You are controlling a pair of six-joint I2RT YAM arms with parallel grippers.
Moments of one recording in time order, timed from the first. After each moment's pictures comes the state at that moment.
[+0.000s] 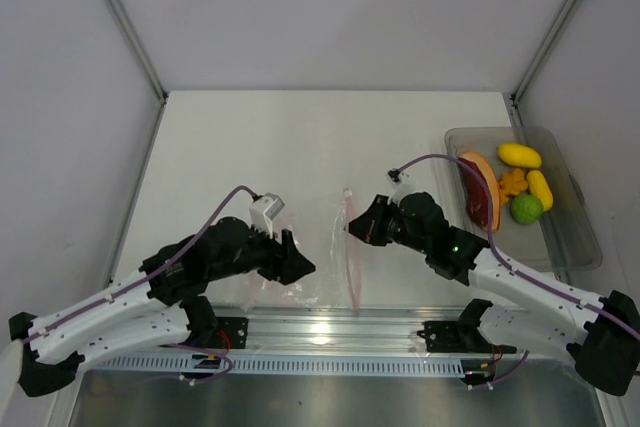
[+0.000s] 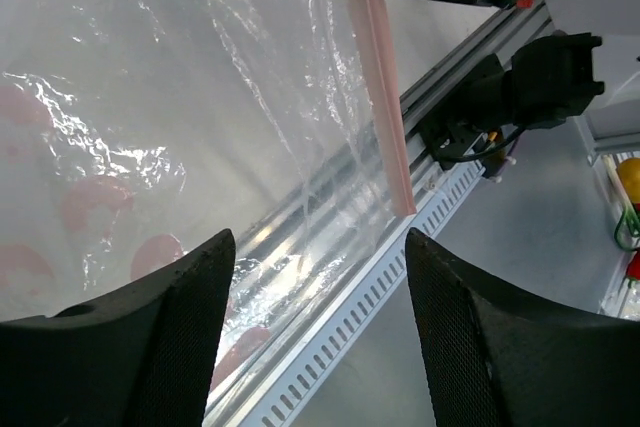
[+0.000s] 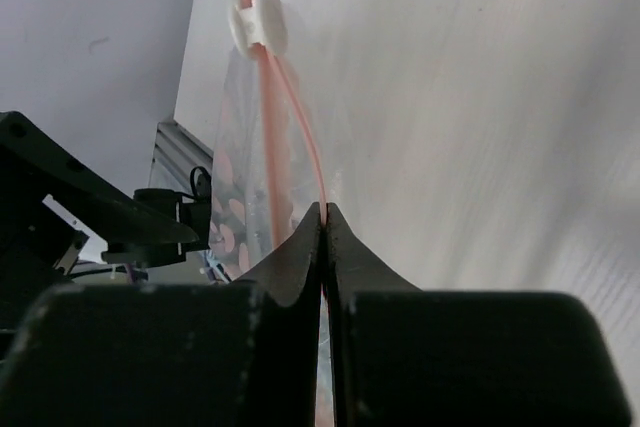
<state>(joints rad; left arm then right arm) -1.03 0.65 0.68 -0.53 0.03 -0.69 0.85 1.01 0.63 -0.02 -0.07 0.90</state>
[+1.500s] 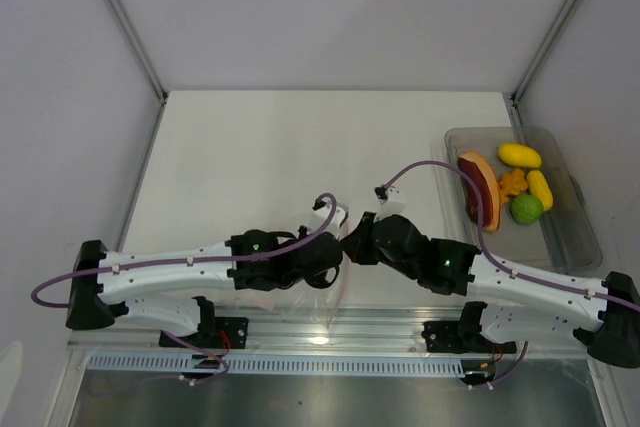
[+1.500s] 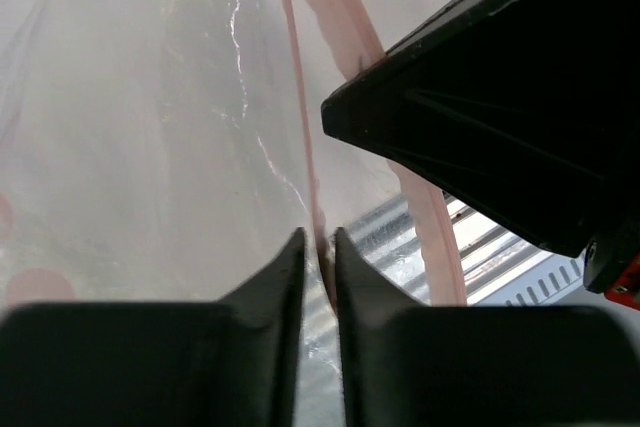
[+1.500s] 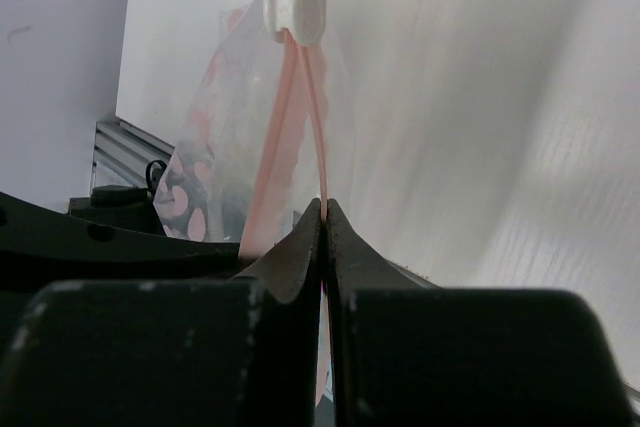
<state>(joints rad) -1.37 1.22 1.07 -0.76 -0.47 -0.73 1.17 1.01 0.77 -0.28 0.34 0.99</state>
